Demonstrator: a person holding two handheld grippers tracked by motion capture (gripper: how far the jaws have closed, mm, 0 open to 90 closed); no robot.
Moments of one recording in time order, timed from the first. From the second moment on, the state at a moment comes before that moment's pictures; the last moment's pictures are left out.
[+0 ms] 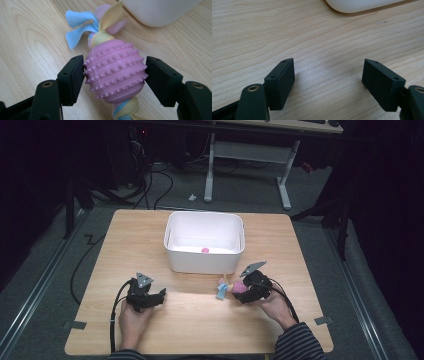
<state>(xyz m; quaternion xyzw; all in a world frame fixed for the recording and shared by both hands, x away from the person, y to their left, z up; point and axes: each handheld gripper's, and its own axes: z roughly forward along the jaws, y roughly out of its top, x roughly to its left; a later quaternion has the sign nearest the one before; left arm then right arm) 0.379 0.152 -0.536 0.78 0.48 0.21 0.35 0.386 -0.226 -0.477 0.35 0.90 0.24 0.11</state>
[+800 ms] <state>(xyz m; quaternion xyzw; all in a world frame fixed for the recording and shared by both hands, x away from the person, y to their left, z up) 0.379 0.152 -0.536 0.78 0.48 0.21 0.35 0.369 -0.262 -0.436 0.37 0.87 0.32 0.09</state>
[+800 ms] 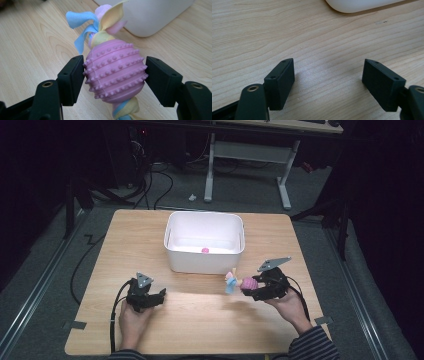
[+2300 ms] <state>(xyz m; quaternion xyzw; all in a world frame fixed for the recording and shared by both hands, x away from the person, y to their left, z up) 0.380 0.152 -0.536 0.78 0.48 0.21 0.35 0.451 -0.219 -0.319 0.36 0.85 0.35 0.15</state>
